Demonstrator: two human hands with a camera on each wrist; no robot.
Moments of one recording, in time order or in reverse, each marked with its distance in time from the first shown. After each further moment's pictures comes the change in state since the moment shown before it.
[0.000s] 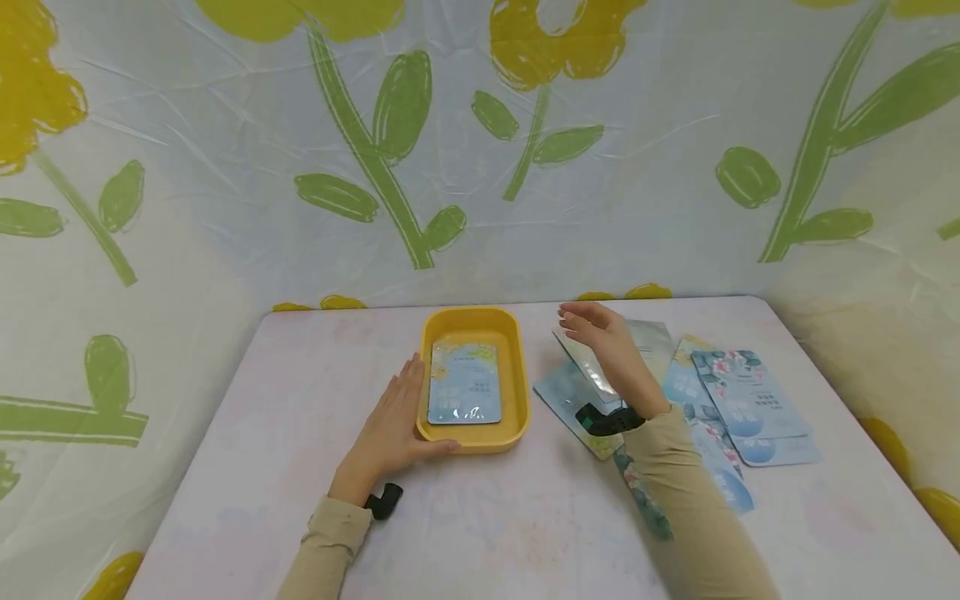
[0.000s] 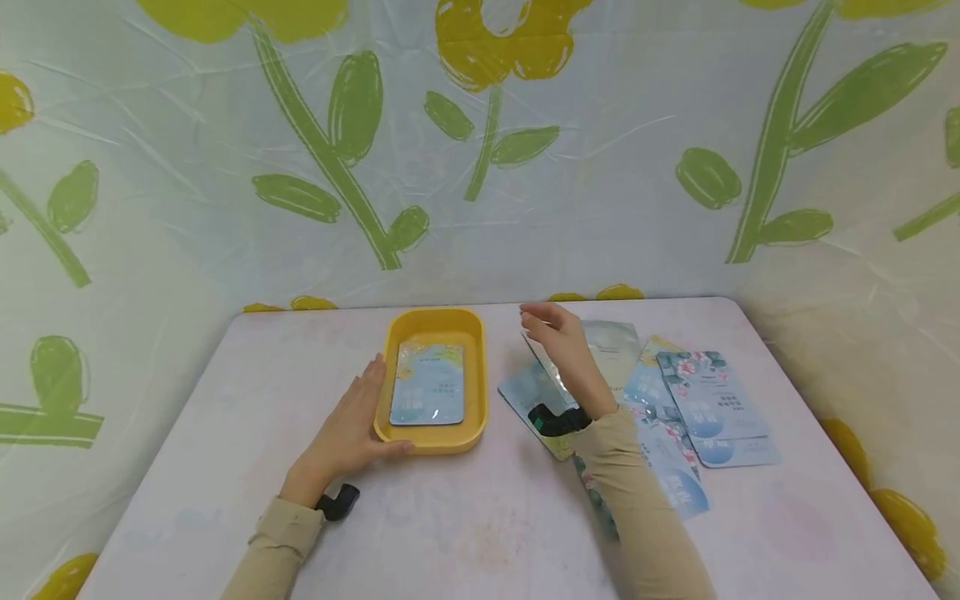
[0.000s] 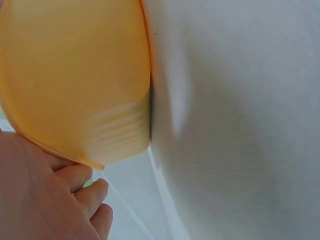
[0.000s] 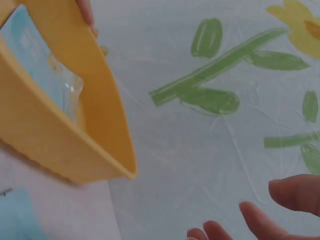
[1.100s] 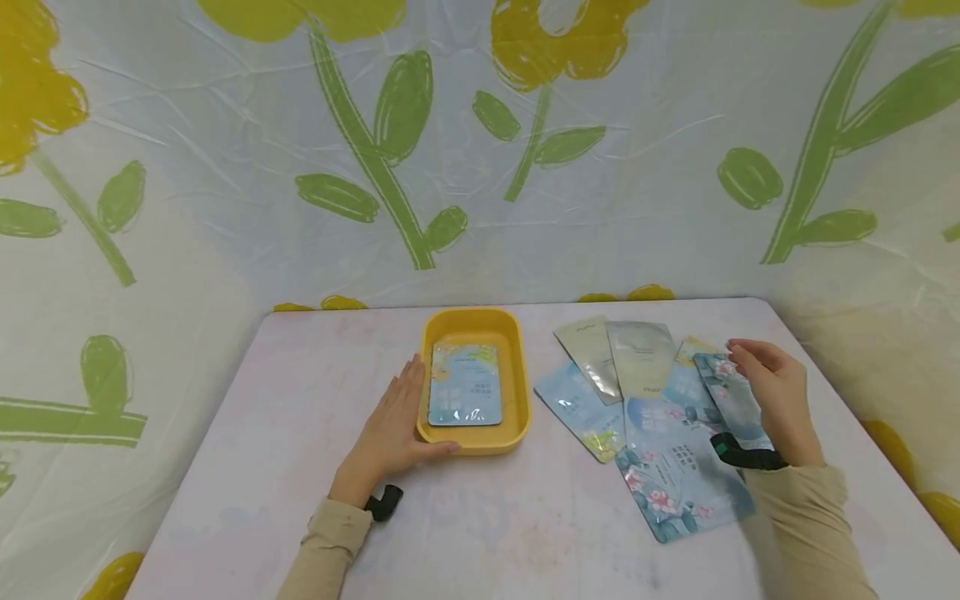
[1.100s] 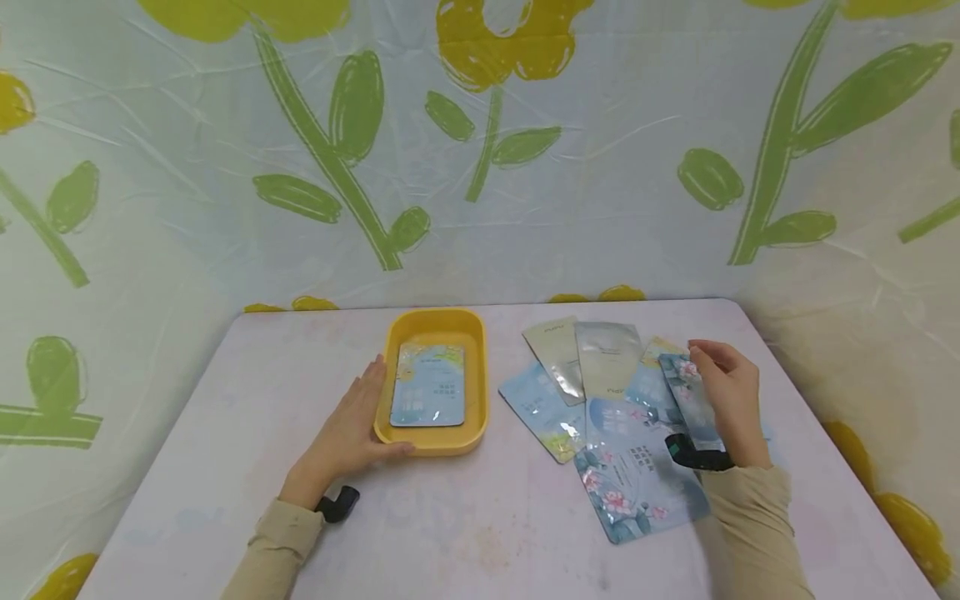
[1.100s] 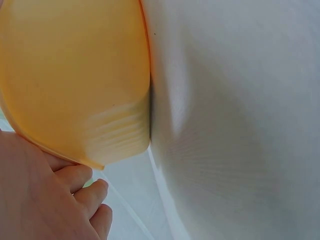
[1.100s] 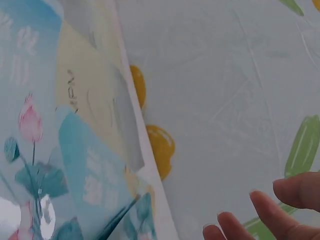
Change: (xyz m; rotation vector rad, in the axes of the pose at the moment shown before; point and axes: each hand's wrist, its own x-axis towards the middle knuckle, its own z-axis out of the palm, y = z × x) left_hand 0.000 0.000 0.001 0.021 -0.006 -0.010; right_hand -0.079 0.052 -0.165 -0.027 0.528 -0.042
